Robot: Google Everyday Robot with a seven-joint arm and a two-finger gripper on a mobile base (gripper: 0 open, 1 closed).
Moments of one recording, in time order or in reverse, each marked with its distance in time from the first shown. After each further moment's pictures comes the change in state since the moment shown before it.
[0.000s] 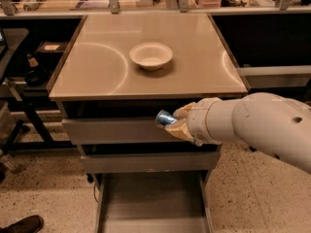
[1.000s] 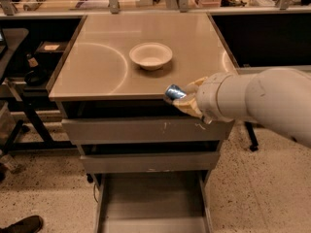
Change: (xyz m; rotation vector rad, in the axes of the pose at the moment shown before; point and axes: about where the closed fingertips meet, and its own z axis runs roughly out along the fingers) arm -0.030 -0.053 -0.033 0.129 -0.024 0.024
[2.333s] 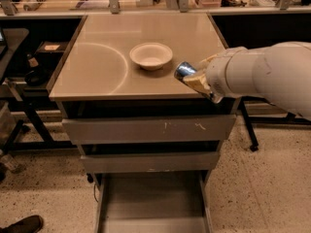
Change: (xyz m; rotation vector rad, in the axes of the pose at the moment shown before) arm -0.013 -0.063 -0.009 0.112 0.007 0.049
